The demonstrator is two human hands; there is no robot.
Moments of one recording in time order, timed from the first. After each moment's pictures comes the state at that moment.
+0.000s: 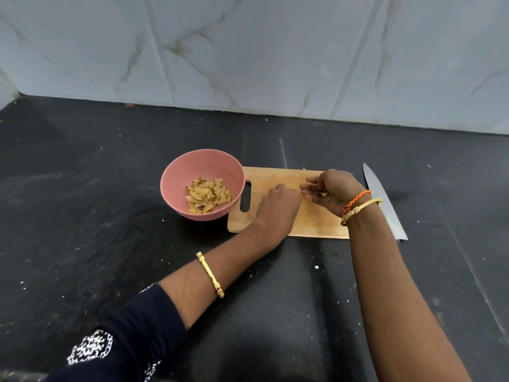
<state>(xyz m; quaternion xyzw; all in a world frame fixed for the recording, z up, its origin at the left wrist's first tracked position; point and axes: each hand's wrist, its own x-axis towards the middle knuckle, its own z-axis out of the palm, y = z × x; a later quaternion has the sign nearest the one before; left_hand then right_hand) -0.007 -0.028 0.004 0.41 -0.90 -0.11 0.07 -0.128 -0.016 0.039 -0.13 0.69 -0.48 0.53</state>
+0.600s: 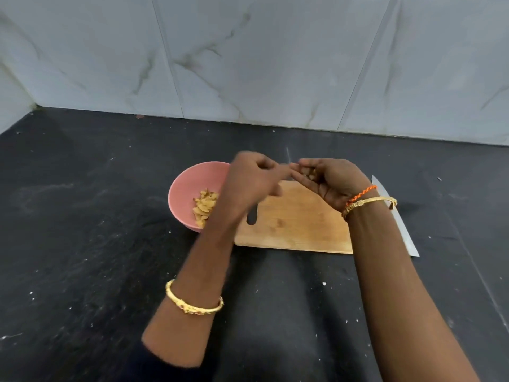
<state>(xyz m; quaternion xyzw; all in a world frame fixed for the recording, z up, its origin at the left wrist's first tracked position) 0.043 -0.056 0.084 0.50 -0.66 -0.48 0.29 -0.108 -0.029 0.081 -0.15 0.56 -0.57 0.58</state>
